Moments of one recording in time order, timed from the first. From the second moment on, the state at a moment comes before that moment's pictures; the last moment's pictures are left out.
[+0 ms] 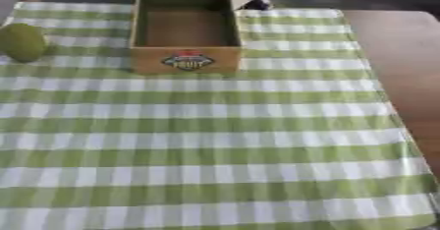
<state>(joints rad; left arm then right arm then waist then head) -0.35 0.48 0.18 -1.98 -0.14 -0.29 0.41 -0.52 -0.18 -0.28 -1.97 0.15 -0.19 -0.05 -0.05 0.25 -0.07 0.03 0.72</state>
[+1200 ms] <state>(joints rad) -0.36 1.00 0.04 -1.98 -0.39 0.05 0.31 -0.53 -0.20 -0.27 -1.97 0.15 -0.19 -0.04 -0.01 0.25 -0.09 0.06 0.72</state>
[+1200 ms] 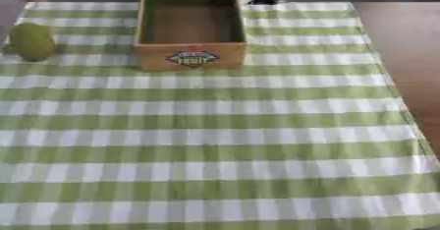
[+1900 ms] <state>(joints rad) -0.69 0.97 -0.01 -1.41 -0.48 -0.04 -0.12 -0.53 -0.20 -0.26 -1.96 0.14 -0.20 -0.02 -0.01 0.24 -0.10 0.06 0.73</state>
